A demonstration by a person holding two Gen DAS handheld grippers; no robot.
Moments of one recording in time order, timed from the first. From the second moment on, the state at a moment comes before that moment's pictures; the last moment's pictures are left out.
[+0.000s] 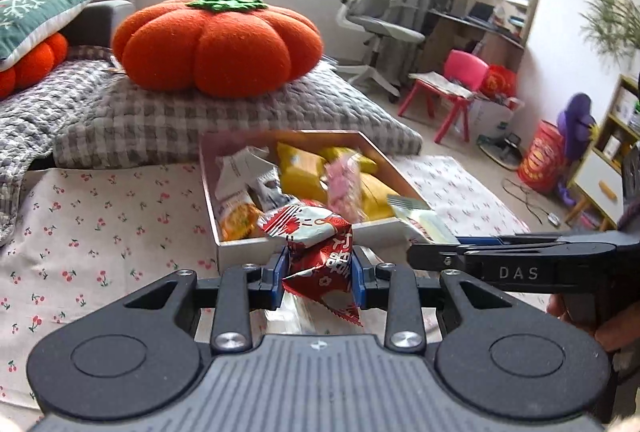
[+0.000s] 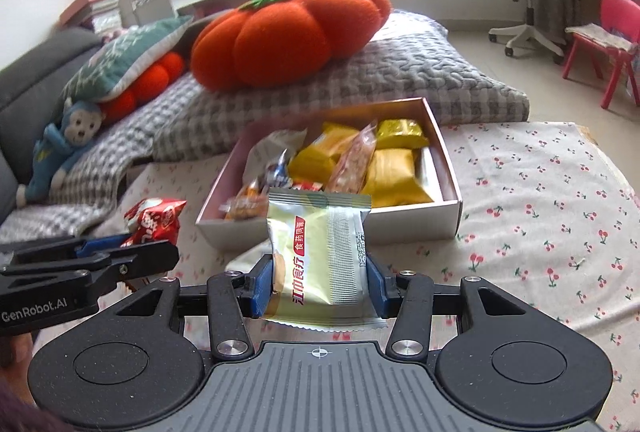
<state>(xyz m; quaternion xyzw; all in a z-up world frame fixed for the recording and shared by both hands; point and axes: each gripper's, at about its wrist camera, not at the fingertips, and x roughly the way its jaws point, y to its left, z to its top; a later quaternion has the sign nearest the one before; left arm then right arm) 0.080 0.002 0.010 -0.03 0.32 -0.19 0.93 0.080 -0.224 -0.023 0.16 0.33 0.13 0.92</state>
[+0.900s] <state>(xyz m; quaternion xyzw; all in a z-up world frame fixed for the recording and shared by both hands) 0.220 -0.041 -0.001 -0.04 0.38 -0.15 0.91 0.197 -0.293 -0.062 0.32 0.33 0.11 0.88</state>
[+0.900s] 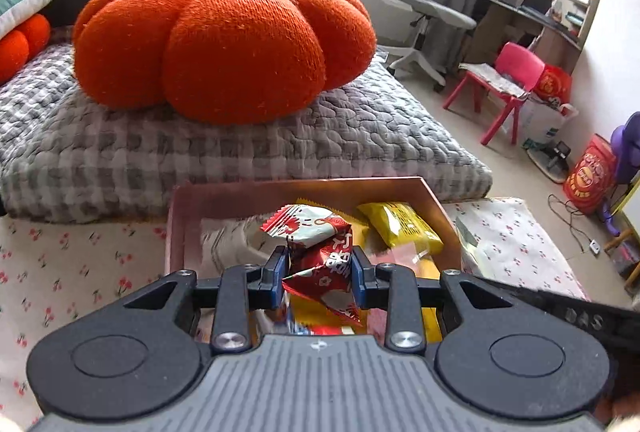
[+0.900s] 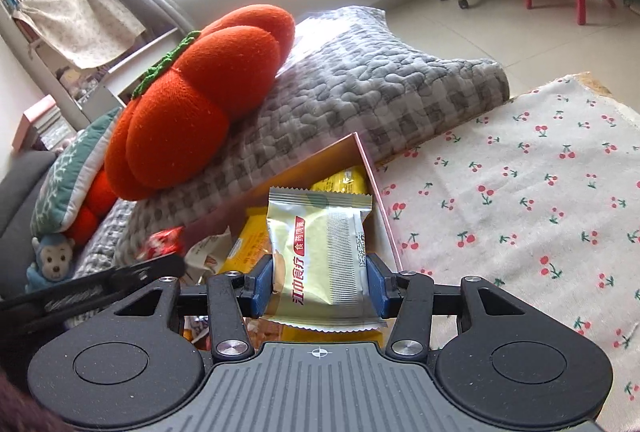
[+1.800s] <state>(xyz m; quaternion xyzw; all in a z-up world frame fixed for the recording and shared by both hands) 0.218 -0.040 0.005 -0.04 0.38 -0.13 0.92 0.192 -0.294 -0.043 0.31 0.30 0.12 0.90</state>
